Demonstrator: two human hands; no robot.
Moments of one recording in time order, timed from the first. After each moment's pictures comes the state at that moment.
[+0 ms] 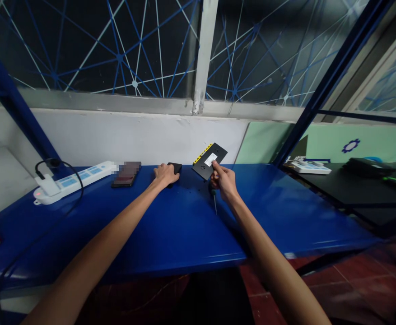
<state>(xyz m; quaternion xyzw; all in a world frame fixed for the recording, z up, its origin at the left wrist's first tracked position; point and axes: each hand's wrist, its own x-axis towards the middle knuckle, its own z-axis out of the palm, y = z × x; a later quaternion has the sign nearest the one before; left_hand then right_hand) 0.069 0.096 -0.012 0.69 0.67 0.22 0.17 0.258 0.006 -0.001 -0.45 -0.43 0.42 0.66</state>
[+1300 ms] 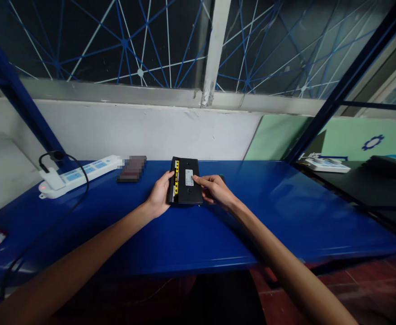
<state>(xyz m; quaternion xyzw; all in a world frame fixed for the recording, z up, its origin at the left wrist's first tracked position) 0.042 -0.009 -0.017 0.34 0.27 0.51 0.74 0.219 -0.017 -0.006 -0.43 -0.59 0.55 0.41</state>
